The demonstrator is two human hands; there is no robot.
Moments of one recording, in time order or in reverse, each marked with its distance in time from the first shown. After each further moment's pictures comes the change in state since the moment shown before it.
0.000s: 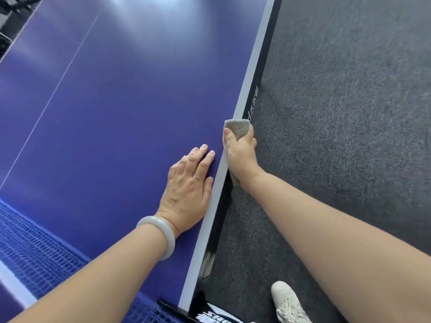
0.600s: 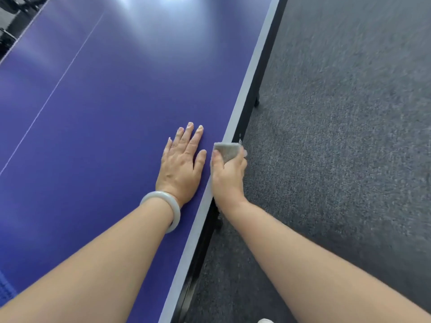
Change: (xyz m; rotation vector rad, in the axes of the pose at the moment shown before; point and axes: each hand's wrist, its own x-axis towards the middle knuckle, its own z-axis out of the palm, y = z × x) left_hand 0.182 -0.004 0.008 -0.024 0.056 -0.186; right_hand 0.077 -0.036 -0.016 -0.041 0.036 -0.026
